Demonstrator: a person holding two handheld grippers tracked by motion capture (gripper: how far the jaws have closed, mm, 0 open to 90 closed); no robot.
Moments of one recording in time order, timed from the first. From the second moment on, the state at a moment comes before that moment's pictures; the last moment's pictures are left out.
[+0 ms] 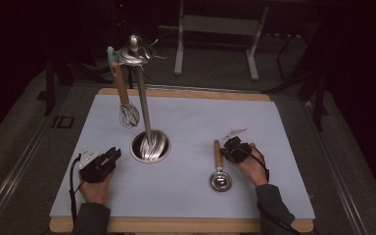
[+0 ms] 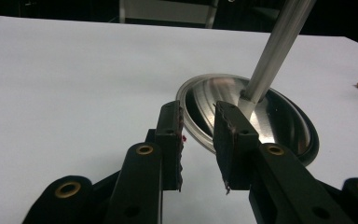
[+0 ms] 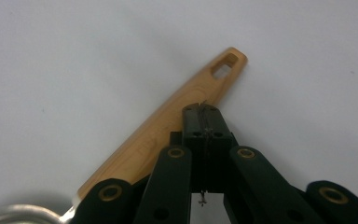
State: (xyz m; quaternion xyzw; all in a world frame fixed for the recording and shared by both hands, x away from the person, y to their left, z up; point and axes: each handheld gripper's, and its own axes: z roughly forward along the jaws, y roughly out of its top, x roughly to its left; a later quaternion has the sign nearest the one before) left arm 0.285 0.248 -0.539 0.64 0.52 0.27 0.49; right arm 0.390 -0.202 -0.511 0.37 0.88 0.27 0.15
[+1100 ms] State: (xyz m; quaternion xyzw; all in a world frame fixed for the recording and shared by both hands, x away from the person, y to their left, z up) left arm 0.284 0.247 -0.539 0.64 0.52 0.27 0.49; right arm 0.372 -0.163 -0.502 0.31 0.91 0.25 0.10
